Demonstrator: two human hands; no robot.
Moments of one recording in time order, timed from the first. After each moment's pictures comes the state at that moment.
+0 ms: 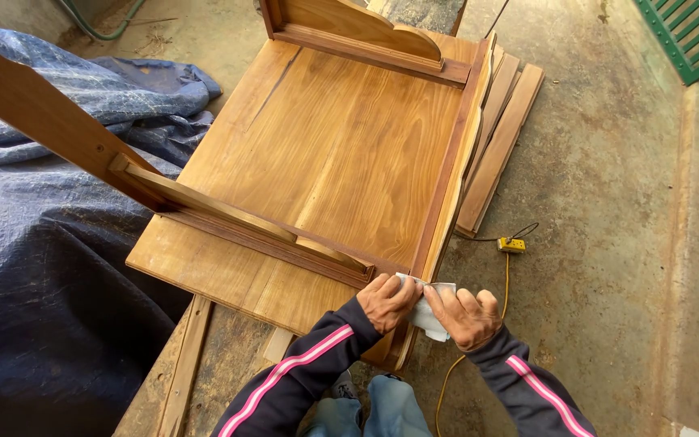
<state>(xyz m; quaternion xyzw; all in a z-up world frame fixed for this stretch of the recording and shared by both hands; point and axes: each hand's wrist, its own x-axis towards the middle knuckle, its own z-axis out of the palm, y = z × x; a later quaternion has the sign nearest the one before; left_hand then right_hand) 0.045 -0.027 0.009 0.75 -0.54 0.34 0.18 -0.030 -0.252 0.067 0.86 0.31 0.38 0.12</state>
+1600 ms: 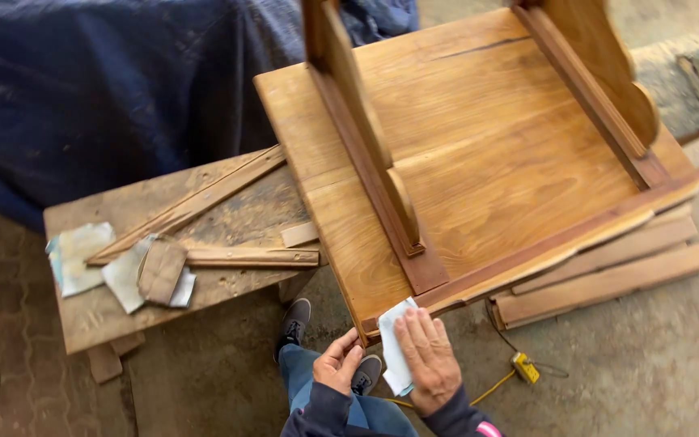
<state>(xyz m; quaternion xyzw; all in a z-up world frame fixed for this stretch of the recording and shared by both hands) -0.167 -0.167 -0.165 0.32 0.34 0.18 0.87 -0.041 -0.263 0.043 0.81 0.54 0.12 -0.18</state>
